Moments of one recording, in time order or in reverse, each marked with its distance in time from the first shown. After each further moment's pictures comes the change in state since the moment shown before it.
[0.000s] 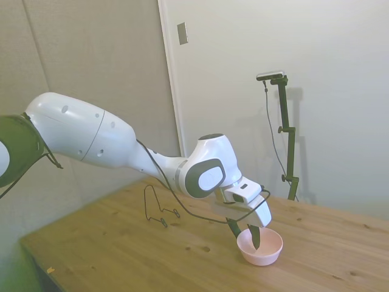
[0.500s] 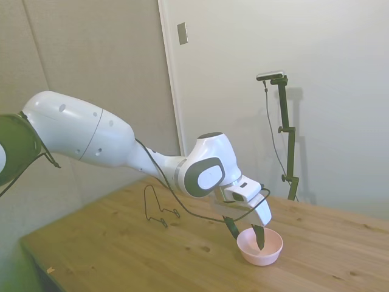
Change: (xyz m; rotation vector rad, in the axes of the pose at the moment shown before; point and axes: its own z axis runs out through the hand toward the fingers) arm 0.001 0.002 -0.004 0.001 0.008 -0.002
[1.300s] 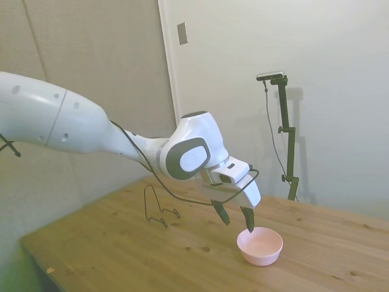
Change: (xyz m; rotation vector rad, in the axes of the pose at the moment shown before) arm -0.012 0.011 -0.059 0.058 0.013 -0.021
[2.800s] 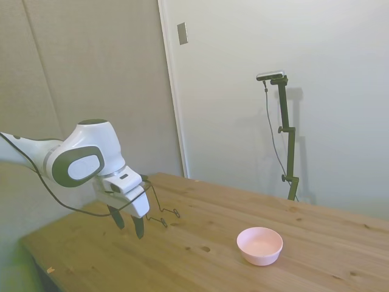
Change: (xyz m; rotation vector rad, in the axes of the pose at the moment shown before) arm -0.273 0.006 -0.087 0.098 -0.222 -0.175
